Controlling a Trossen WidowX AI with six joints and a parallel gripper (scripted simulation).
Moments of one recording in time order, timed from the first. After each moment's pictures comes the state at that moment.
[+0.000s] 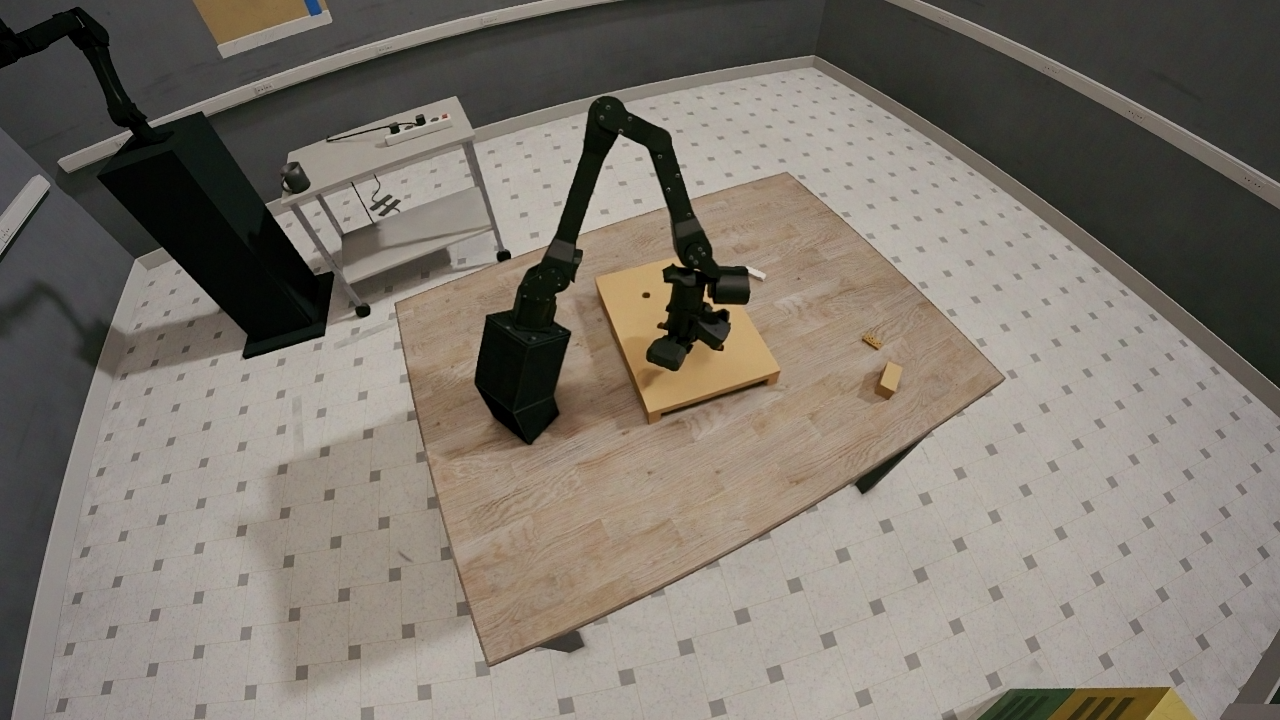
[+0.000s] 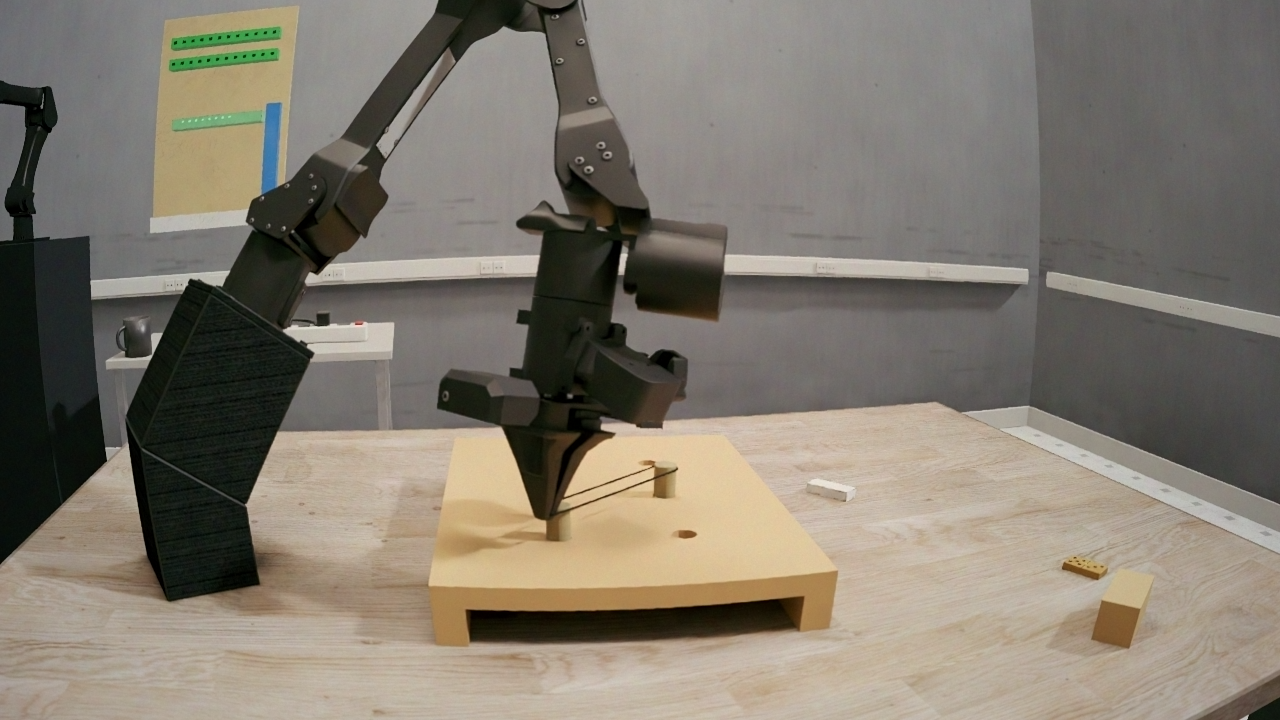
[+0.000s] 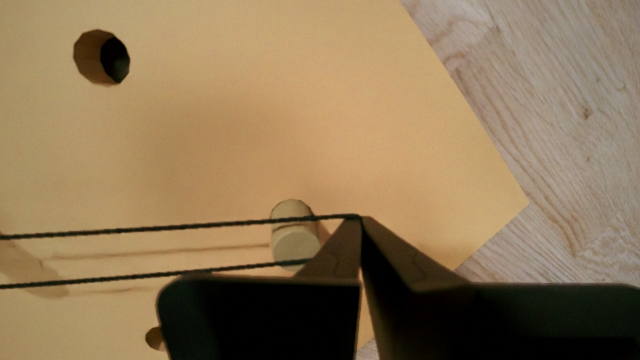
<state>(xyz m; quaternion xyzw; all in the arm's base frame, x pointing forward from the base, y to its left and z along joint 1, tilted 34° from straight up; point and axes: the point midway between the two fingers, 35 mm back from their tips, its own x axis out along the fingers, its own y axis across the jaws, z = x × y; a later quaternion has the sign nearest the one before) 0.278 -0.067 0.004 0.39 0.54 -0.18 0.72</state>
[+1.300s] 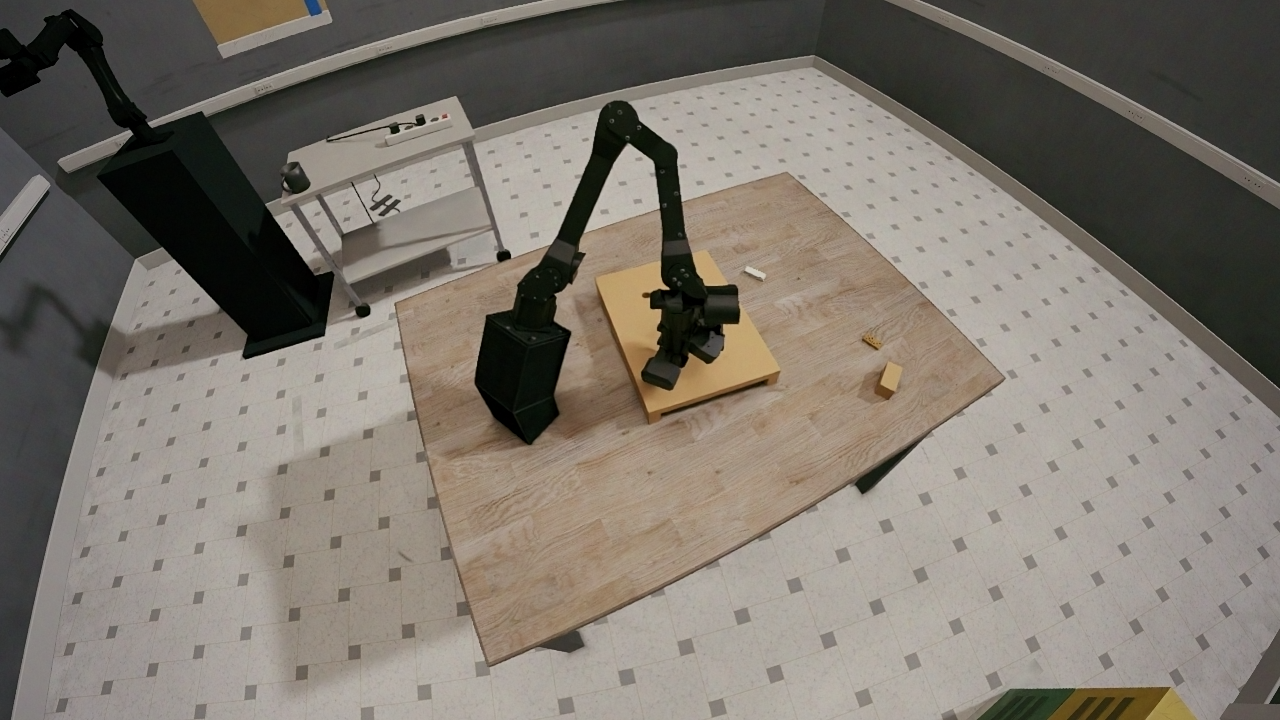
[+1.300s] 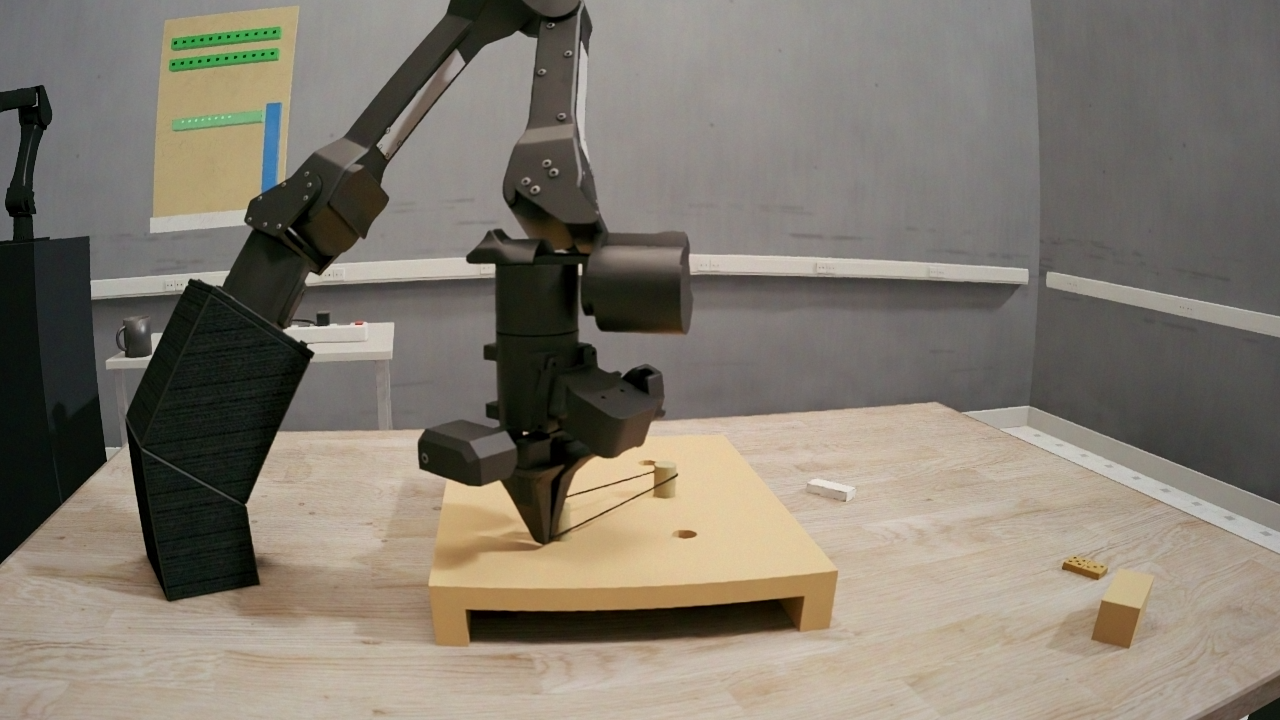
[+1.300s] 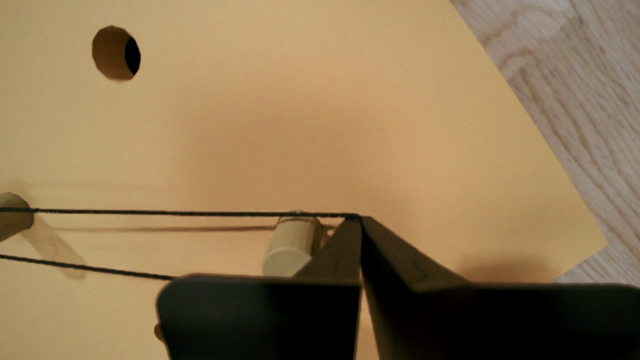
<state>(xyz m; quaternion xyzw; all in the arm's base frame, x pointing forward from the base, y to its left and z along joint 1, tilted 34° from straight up) 0.281 -0.065 -0.015 0.44 0.50 -0.10 0.74</state>
